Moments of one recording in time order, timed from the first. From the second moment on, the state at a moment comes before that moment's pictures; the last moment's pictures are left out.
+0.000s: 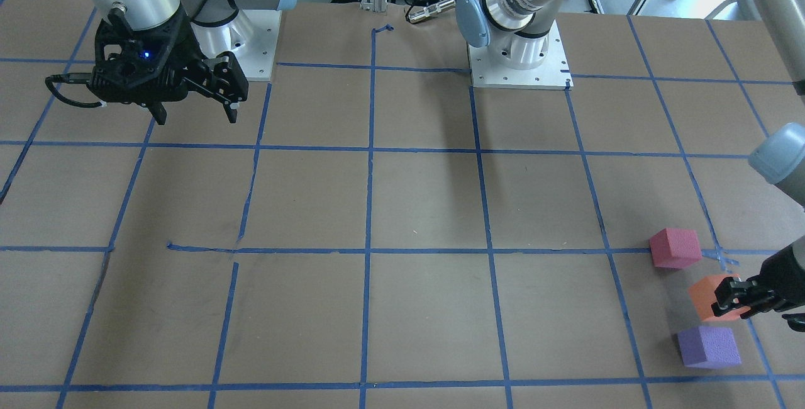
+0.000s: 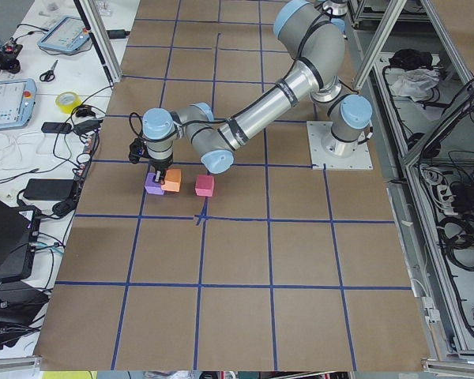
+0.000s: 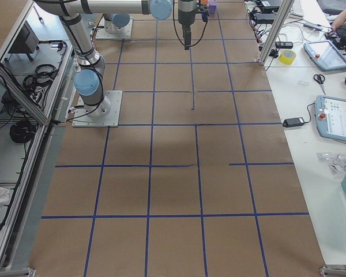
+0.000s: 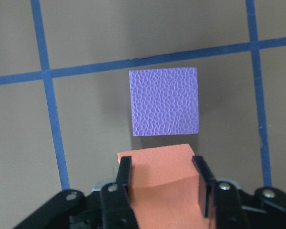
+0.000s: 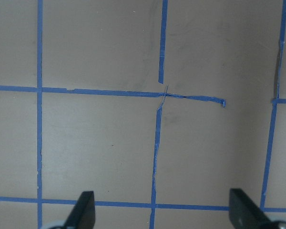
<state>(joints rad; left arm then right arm) -1.02 -2.17 -1.42 -1.03 1.47 0.61 1.60 -1.59 1.61 -1.64 -1.58 -0.03</state>
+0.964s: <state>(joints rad) -1.02 -2.22 -1.44 -1.03 1.46 0.72 1.60 -1.59 1.62 -1.65 -1.58 -0.03</state>
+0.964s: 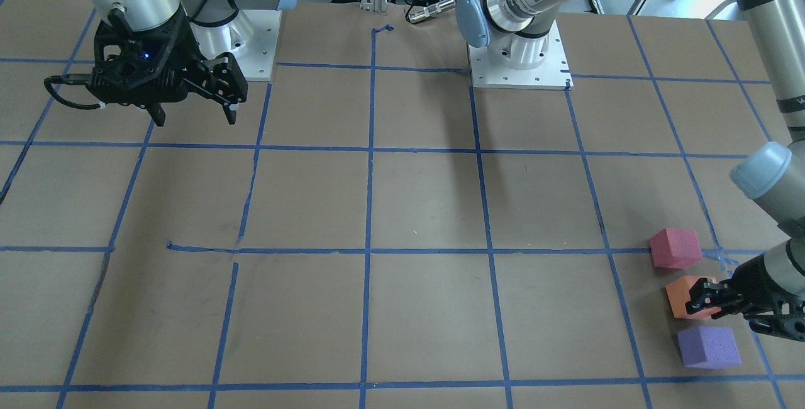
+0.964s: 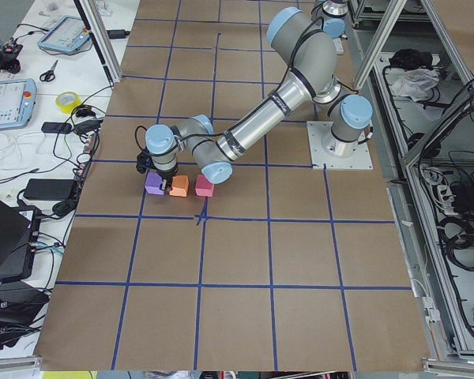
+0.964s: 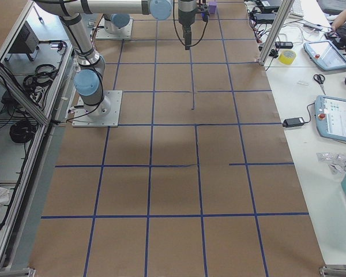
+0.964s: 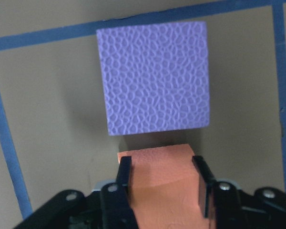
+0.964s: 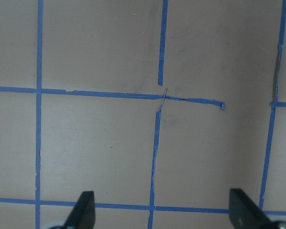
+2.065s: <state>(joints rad) -1.03 -2.23 -1.46 -1.03 1.44 0.69 1.60 -1.59 1.62 -1.65 -1.58 -0.03</state>
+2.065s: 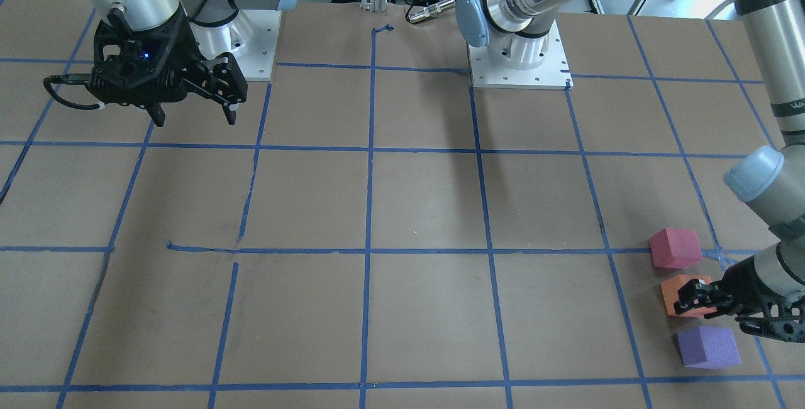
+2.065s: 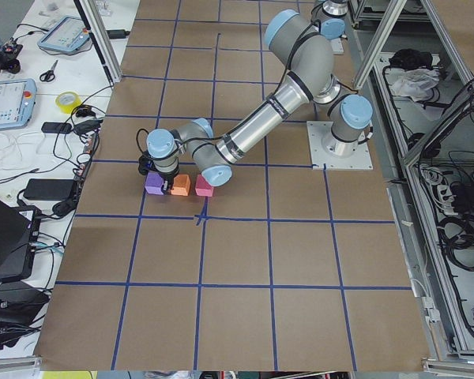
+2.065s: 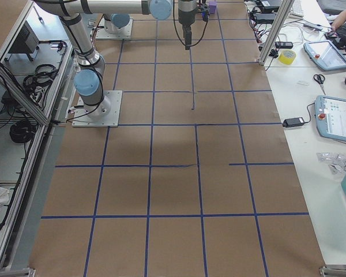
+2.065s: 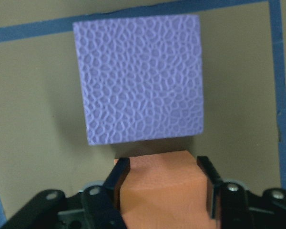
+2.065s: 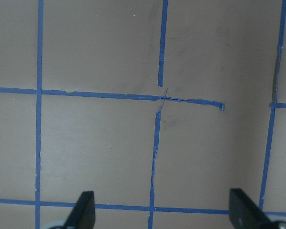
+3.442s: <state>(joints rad) -1.35 -1.57 -1.43 -1.86 1.48 0.09 1.60 -1.59 1.62 -1.65 -1.58 -0.03</state>
